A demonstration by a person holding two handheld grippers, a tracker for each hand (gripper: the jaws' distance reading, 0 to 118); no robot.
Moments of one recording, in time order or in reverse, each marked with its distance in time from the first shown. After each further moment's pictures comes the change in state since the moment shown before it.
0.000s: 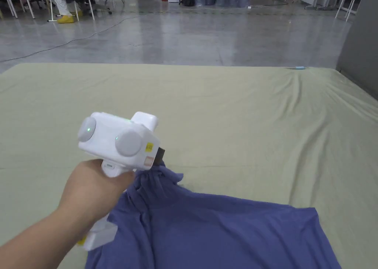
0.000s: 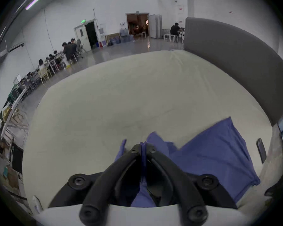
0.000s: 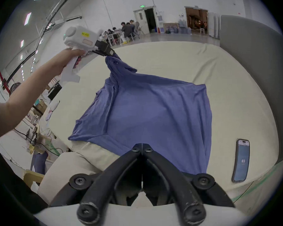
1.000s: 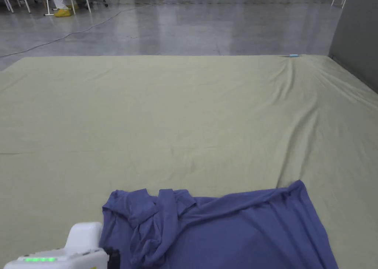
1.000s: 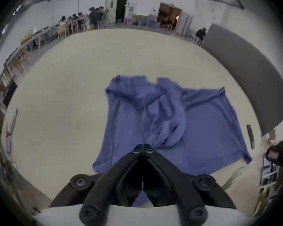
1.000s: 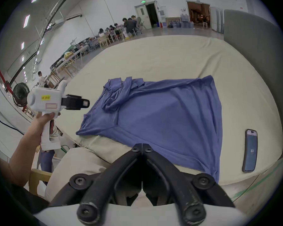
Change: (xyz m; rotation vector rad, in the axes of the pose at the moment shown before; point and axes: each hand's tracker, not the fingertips) left arm -0.010 -0.251 0.084 -0.150 0.045 0.328; right arm -0.024 -0.012 -0.003 -0.054 0.047 -0.021
